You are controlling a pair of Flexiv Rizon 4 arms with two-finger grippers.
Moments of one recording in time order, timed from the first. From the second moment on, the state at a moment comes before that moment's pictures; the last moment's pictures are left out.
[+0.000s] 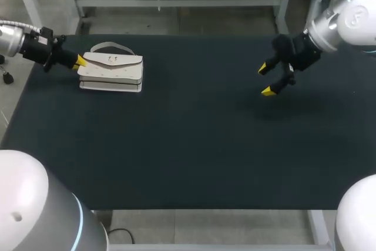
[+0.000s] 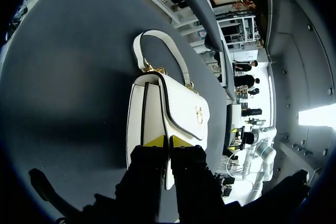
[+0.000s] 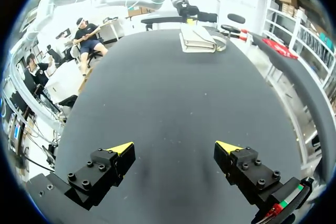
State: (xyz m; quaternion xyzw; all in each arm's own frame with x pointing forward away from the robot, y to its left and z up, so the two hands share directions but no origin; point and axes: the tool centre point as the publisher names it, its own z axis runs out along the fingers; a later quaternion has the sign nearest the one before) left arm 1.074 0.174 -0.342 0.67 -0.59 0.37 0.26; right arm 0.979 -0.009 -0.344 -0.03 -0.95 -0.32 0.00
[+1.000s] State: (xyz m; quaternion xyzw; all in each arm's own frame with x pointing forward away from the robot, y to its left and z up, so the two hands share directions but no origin) left arm 1.008 0.041 -0.355 0.66 -0.58 0.41 0.26; right arm 0.979 -0.009 -0.344 -0.03 -0.95 -0.32 0.00
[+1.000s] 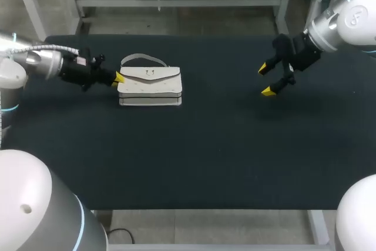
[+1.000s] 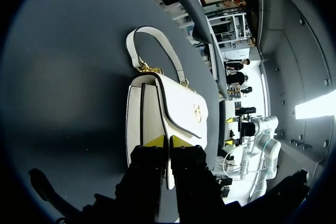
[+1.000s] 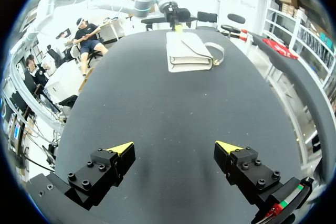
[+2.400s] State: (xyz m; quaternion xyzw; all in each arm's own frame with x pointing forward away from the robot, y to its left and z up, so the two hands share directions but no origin) left arm 0.993 -0.016 -0.354 0.62 -0.60 0.42 0.30; right arm 0.979 -0.009 -0.344 -0.03 -0.95 -0.32 0.00
